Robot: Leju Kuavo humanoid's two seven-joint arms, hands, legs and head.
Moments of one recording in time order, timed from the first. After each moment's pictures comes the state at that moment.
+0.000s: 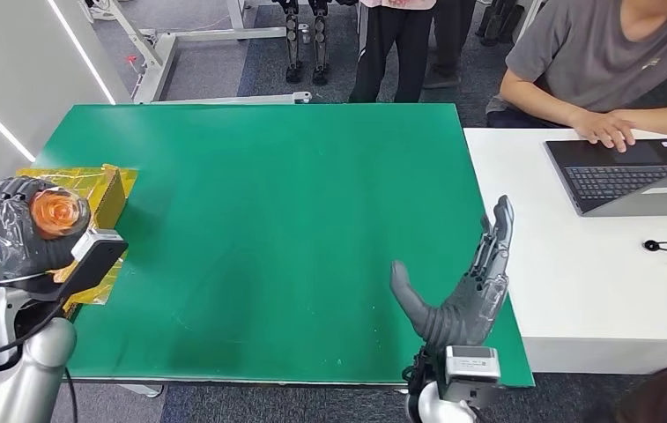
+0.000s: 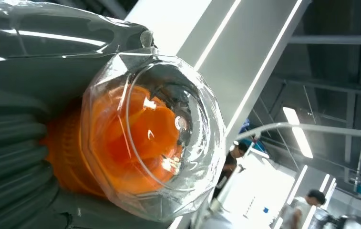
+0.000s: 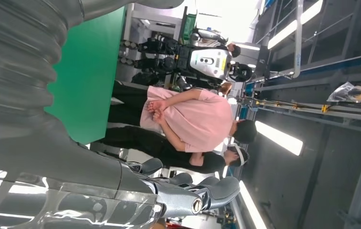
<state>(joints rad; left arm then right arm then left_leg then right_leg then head) -0.23 0.25 -0.05 -1.51 -1.01 0.62 -0.28 -0.03 0.20 0.48 -1.67 0.21 -0.70 -0.70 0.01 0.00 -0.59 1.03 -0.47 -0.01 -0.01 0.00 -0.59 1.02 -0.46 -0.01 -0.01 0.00</state>
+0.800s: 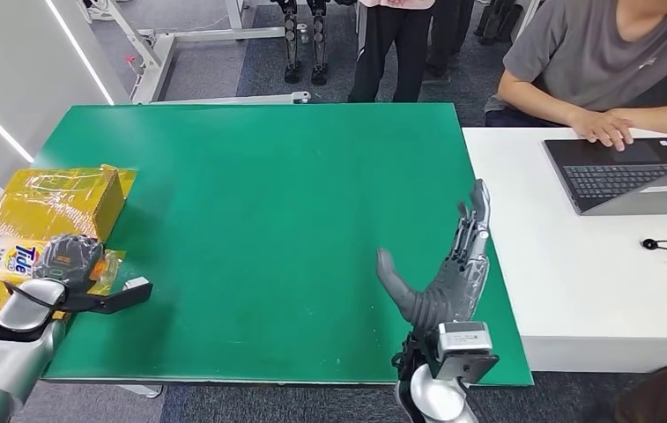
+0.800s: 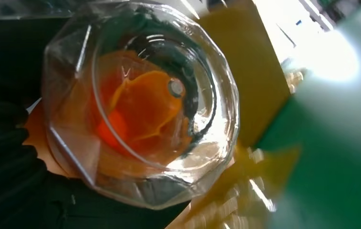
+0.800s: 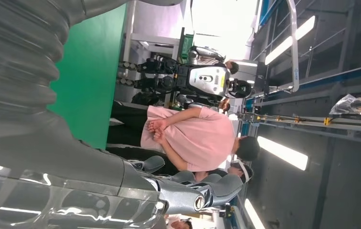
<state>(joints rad) -0.51 0.42 -0.28 -0.71 -1.56 0.32 -0.26 -0.11 0.19 0.51 -1.60 0.13 -0.65 -0.70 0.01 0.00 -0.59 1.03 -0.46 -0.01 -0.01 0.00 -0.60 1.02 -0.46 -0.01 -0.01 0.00</state>
